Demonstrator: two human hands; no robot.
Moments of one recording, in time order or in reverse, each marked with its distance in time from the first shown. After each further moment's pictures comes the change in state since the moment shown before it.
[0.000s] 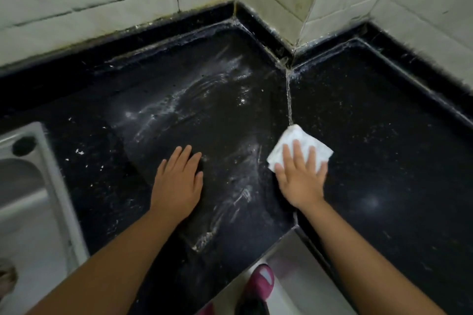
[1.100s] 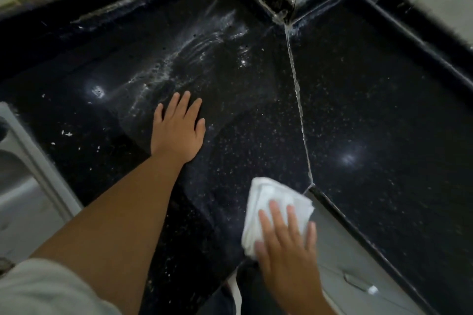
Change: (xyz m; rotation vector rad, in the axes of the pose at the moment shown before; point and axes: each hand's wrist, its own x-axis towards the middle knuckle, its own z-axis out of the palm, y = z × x) left_hand 0.057 -0.034 0.006 0.115 0.009 0.130; right_hand -0.161 -0.043 0.112 -0.127 0.362 -0.127
